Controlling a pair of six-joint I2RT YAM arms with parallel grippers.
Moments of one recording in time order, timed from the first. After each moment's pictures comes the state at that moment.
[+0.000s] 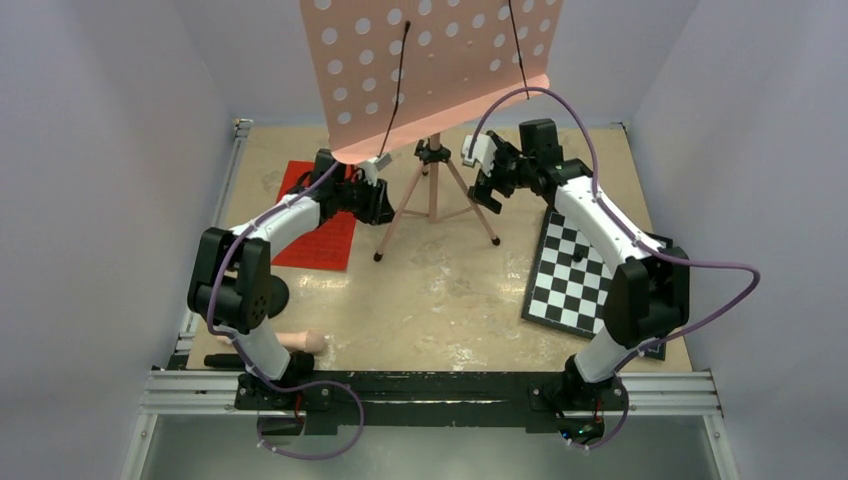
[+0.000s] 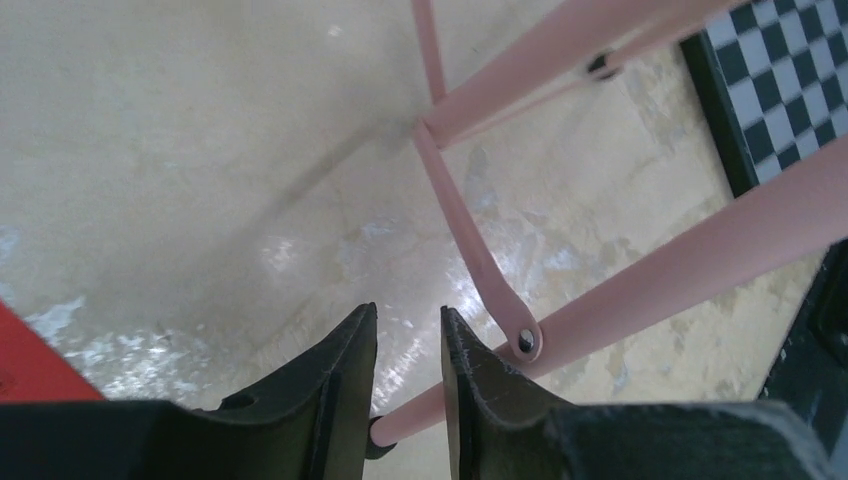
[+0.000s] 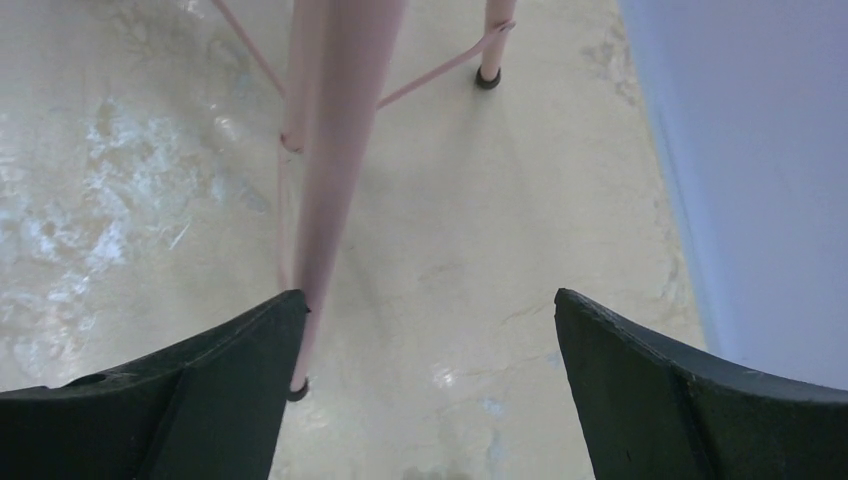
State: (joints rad) left arm -0.26 1.72 1.14 -0.15 0.64 -0.03; right arm 0.31 1.66 1.43 -0.47 -0.51 -0.86
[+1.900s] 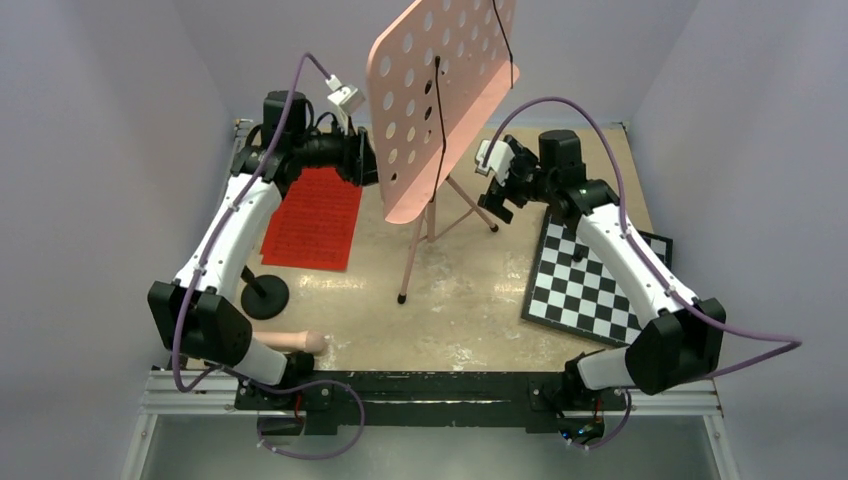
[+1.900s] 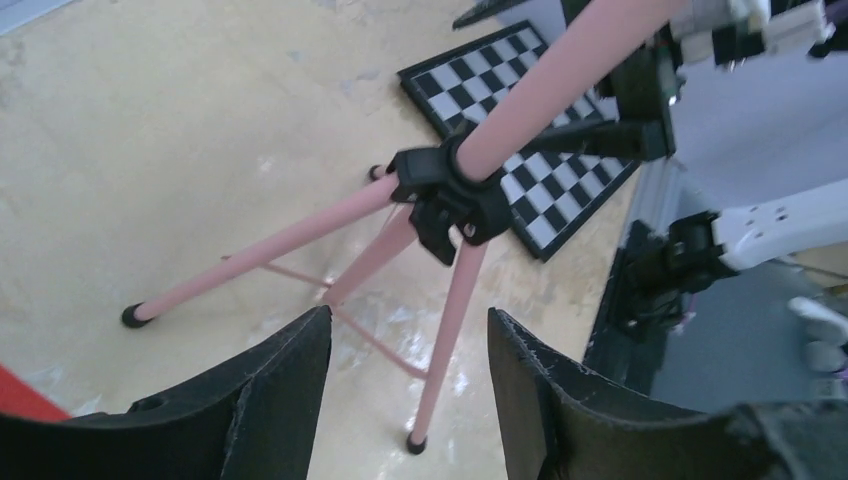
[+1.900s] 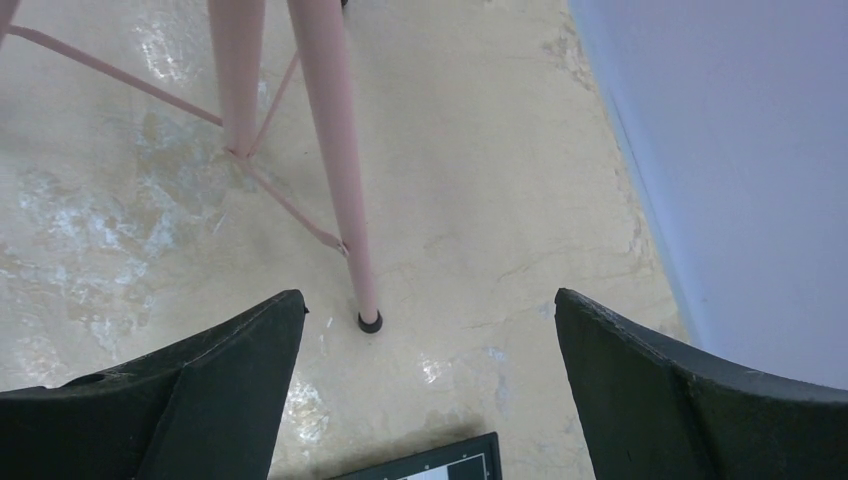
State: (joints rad) left arm -0.21 1.49 1.48 -0.54 0.87 0.02; right arm 0.32 1.41 1.27 -0.45 -0.44 -0.80
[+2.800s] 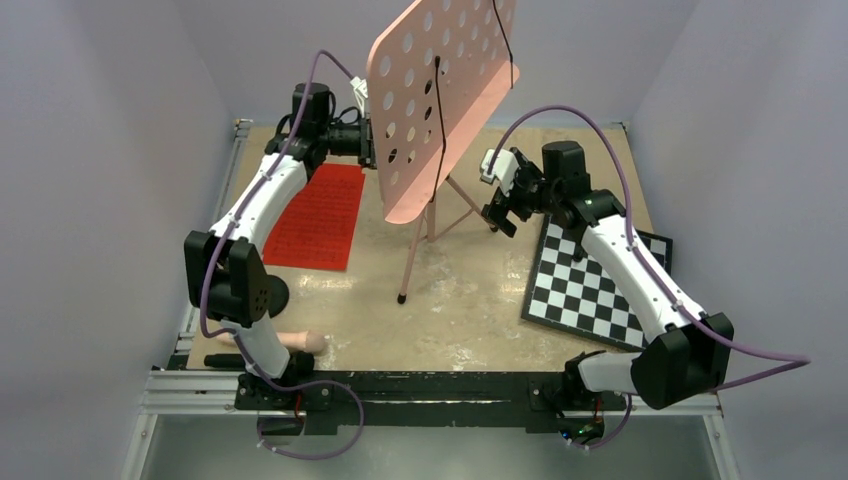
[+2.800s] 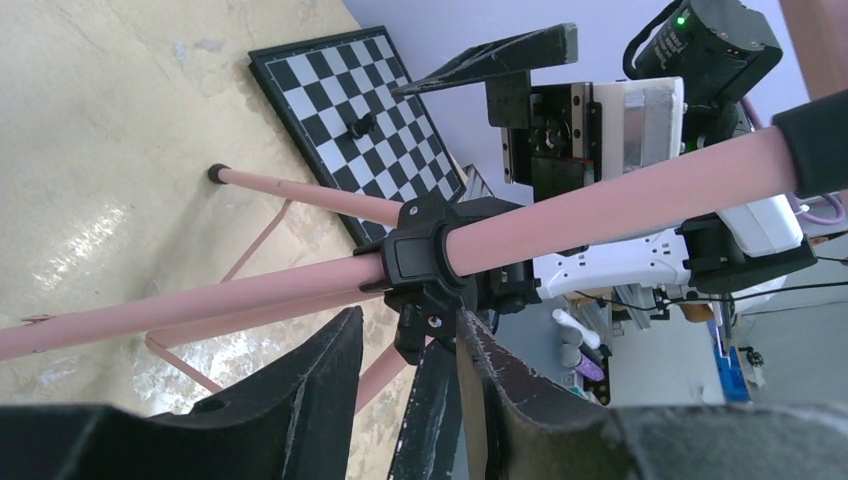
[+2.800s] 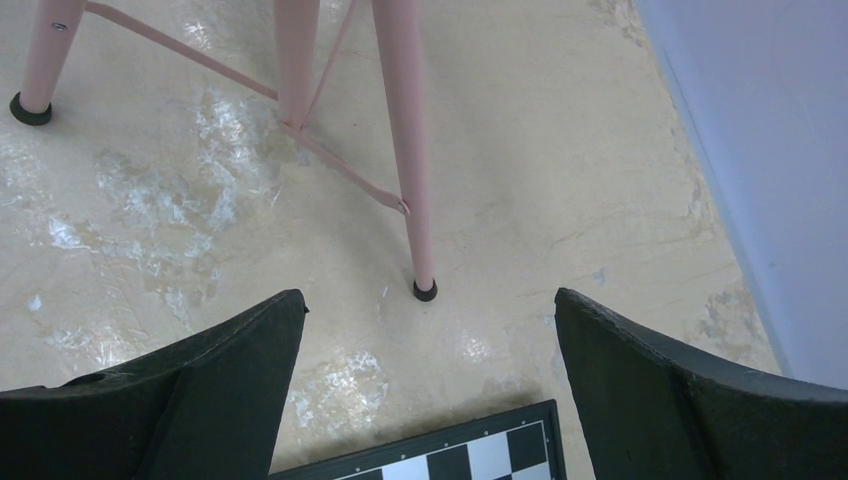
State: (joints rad) left arm -0.22 1.75 1.61 -0.28 1.16 -0.52; right arm 0.32 1.31 1.20 -0.53 -0.44 -0.72
